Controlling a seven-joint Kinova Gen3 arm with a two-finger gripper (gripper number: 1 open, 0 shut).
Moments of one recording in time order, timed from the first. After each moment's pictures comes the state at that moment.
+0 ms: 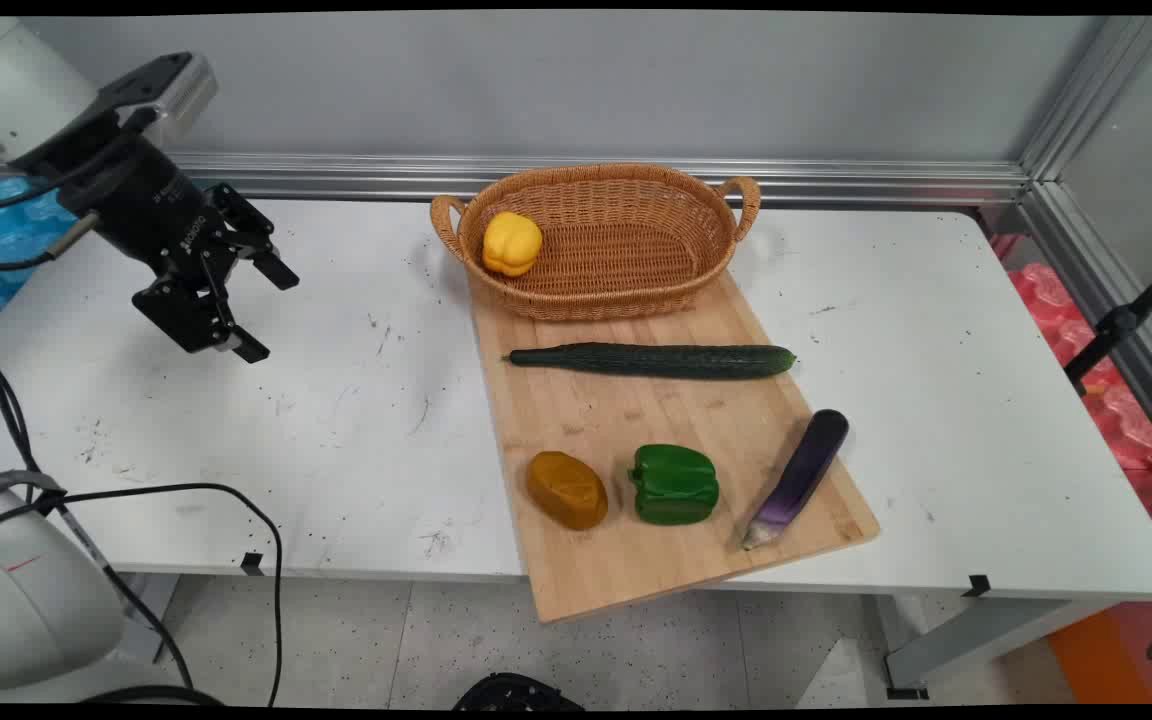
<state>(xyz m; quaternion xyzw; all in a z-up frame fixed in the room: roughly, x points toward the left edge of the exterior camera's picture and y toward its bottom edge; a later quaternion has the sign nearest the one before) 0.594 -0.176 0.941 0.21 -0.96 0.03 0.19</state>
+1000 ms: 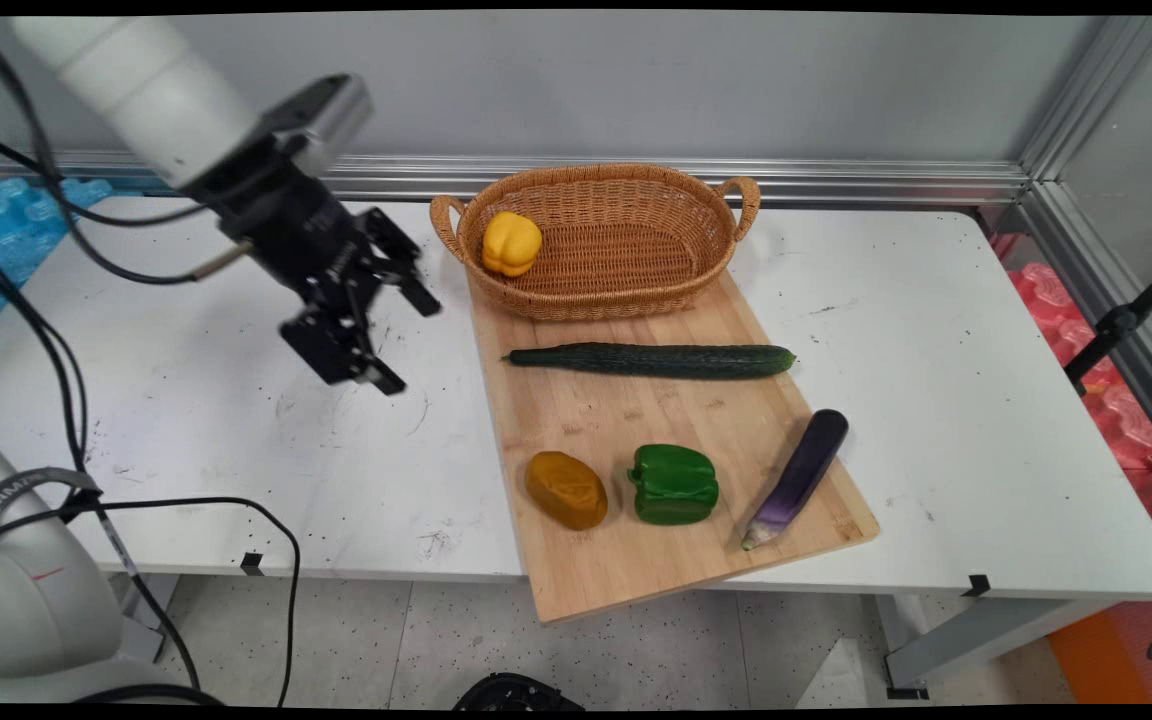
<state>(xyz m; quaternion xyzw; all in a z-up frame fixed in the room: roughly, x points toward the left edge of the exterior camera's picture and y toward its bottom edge) 0.488 -0.211 0.927 0.11 -0.96 0.02 0.25</state>
